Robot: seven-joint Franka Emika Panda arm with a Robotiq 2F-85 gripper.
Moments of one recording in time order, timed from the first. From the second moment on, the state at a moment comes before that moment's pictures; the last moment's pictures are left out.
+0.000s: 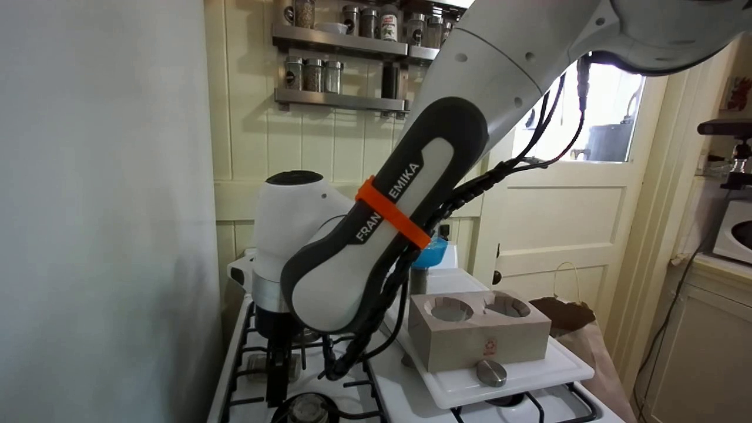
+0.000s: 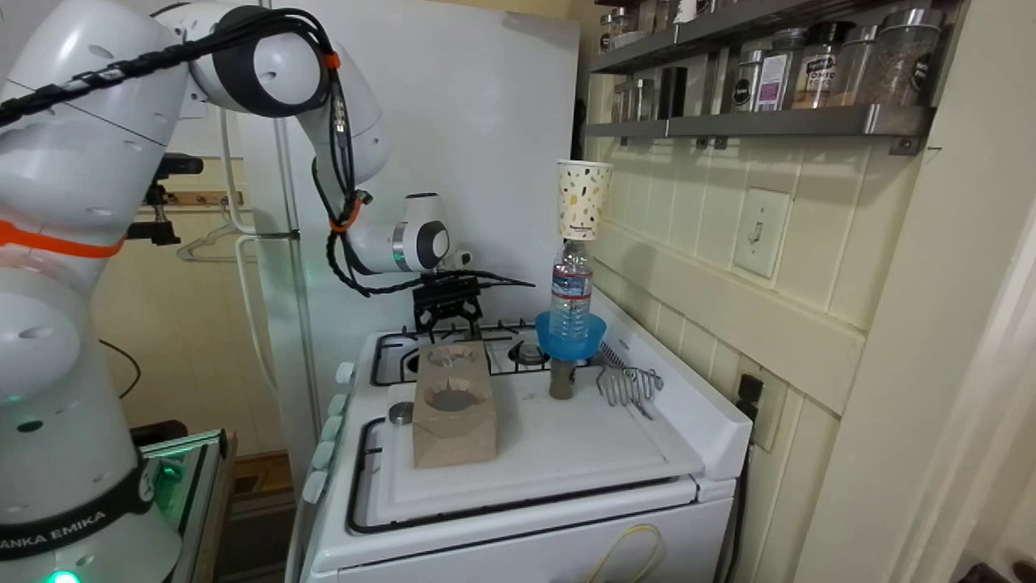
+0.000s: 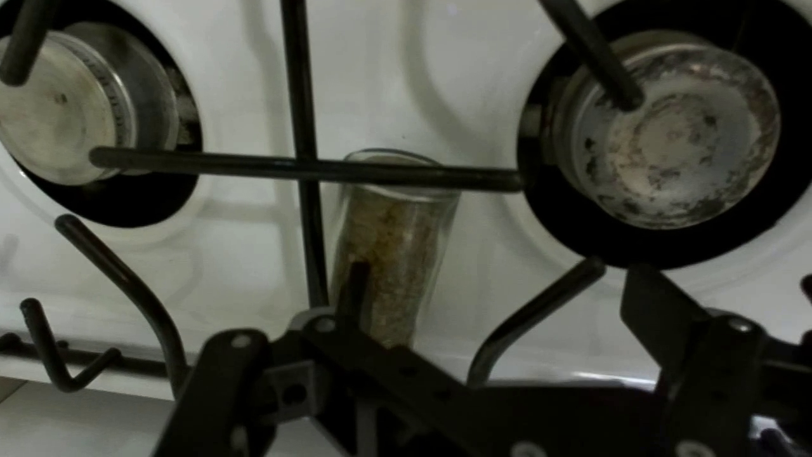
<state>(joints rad) 0.31 0.49 0.26 -2.07 -0.46 2.71 -0.43</state>
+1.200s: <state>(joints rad) 0.34 0.39 0.23 -2.13 -0.47 2.59 -0.31</state>
